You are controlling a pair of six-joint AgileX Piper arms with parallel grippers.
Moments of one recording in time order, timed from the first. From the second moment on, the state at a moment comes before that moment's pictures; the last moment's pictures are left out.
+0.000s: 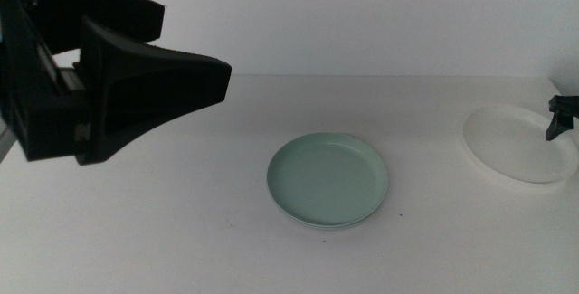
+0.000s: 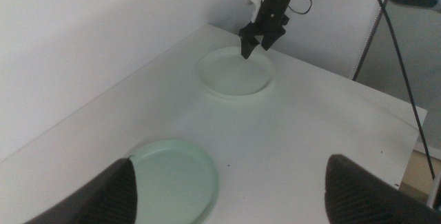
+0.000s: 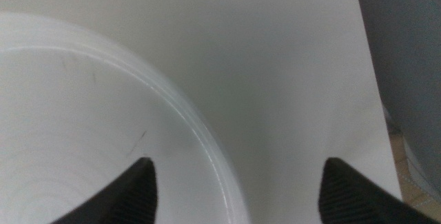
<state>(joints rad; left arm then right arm) -0.36 0.89 -1.15 -0.74 0.94 0.73 -0.33 2.29 -1.84 0.16 0.98 -0.12</state>
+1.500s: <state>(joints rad) -0.36 0.89 -1.15 -0.72 0.94 0.73 0.28 1.97 -1.68 0.30 1.05 0.00</state>
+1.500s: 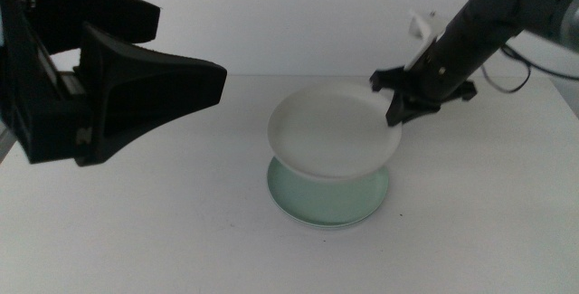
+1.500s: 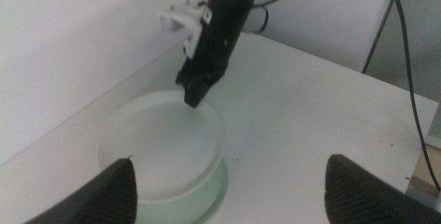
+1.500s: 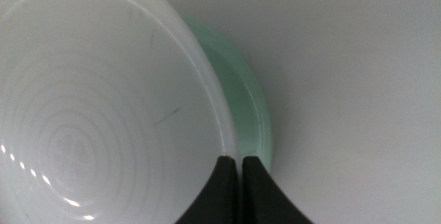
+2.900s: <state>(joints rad) -0.36 0.89 -1.15 -0.71 0.91 0.73 0.17 1.70 -1.50 0.32 0.87 -0.11</state>
